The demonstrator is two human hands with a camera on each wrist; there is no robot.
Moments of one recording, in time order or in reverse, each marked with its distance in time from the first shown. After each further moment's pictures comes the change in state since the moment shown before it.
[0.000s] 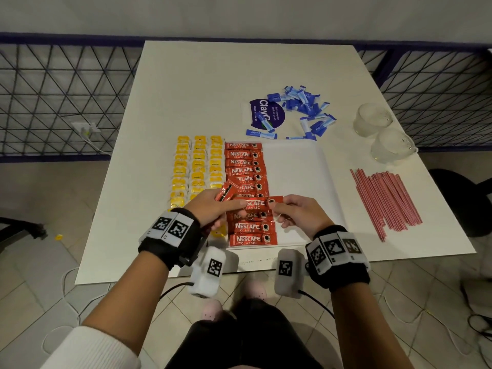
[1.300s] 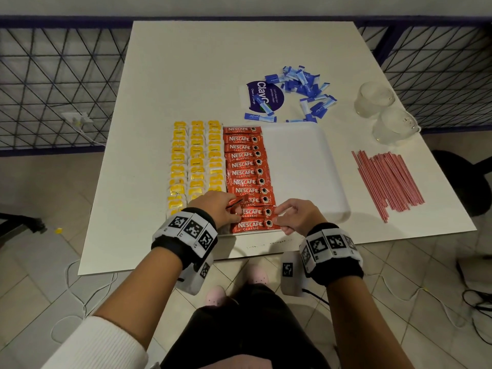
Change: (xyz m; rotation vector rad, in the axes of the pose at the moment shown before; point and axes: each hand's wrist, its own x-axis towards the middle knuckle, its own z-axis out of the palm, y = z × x) left_hand 0.016 -0.030 0.005 0.923 0.008 0.024; right_hand 0.002 0.038 0.008 -0.314 -0.003 0.084
